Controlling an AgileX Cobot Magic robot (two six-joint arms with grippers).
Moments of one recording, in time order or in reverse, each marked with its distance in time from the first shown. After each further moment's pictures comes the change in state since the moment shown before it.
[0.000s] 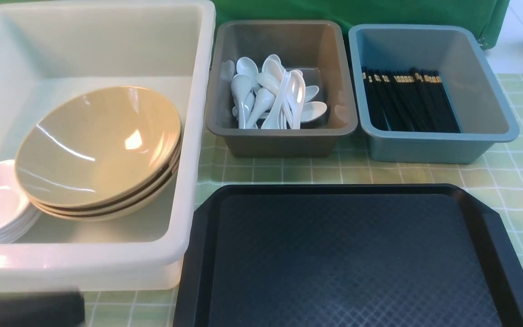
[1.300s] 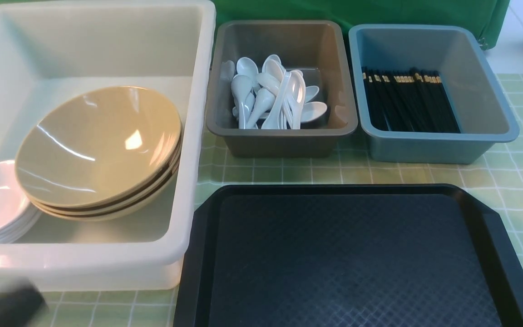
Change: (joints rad) right arm 0.000 -0.008 0.053 -0.031 -0.099 -0.027; left arm 0.116 -0.384 0.344 0.081 -0.475 0.025
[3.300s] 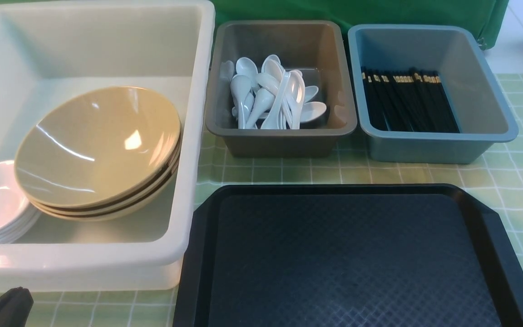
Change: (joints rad) right arm -0.333 -0.059 0.000 0.000 0.025 0.000; left arm 0.182 0.000 0.314 0.317 -0.134 -0.021
